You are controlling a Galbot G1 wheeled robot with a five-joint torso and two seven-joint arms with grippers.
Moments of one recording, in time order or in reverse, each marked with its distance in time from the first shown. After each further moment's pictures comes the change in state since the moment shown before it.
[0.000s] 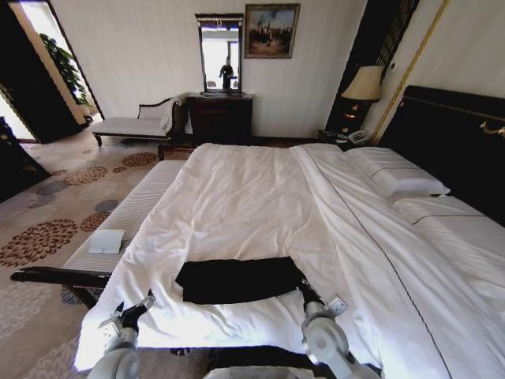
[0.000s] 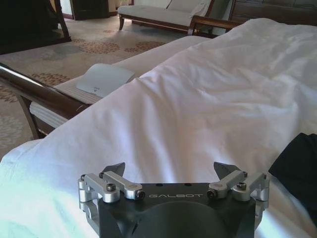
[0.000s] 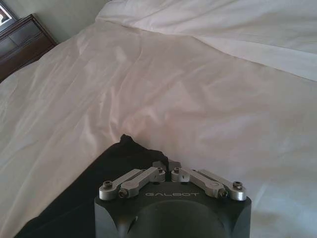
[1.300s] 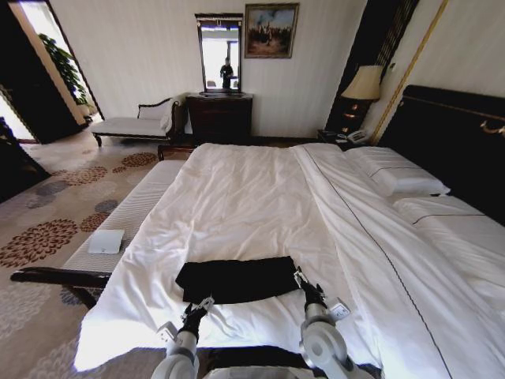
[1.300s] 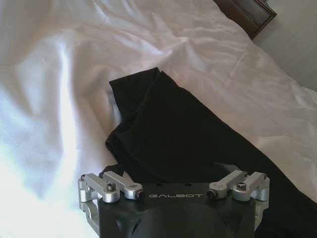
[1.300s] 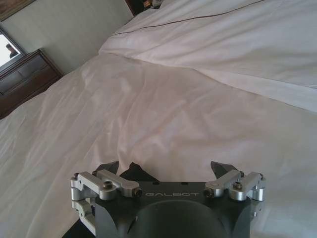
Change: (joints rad) left arm 0.001 -0.147 0.304 -0.044 -0.216 -0.018 0.027; right arm -0.027 0.027 0.003 0.066 -0.085 0.078 0.035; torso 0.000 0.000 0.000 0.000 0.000
